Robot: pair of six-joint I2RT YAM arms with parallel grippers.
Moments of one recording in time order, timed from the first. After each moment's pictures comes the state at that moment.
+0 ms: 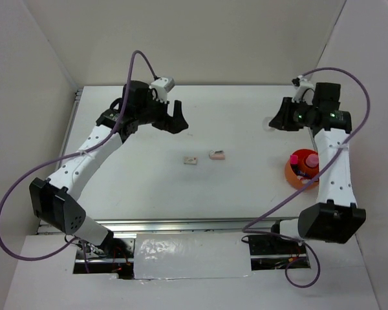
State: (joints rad) left arm -0.43 1.50 1.50 -0.50 0.35 -0.17; right arm -0.17 1.37 1.49 -0.89 -0.57 -0.03
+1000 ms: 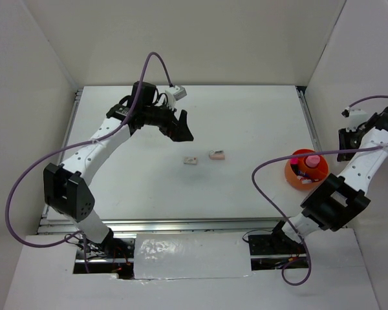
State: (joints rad) left arm -0.42 1.63 1.55 -0.59 0.70 0.00; right arm -0.79 1.50 1.62 -1.27 -0.26 -0.80
